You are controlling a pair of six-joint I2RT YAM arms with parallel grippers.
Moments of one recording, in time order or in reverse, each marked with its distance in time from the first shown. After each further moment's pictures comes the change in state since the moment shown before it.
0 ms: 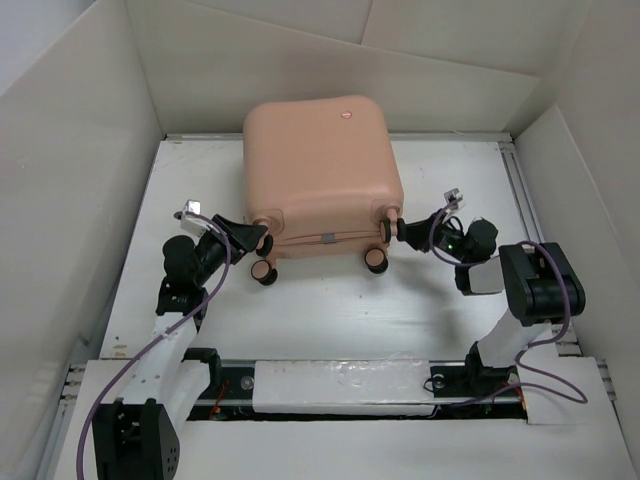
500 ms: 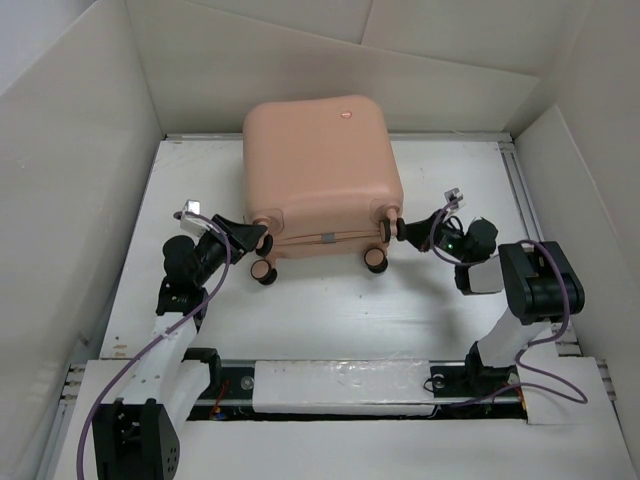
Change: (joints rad) left arm 0.000 -0.001 0.000 0.000 -0.006 0.000; right arm 0.000 0.007 0.005 0.015 -0.006 0.034
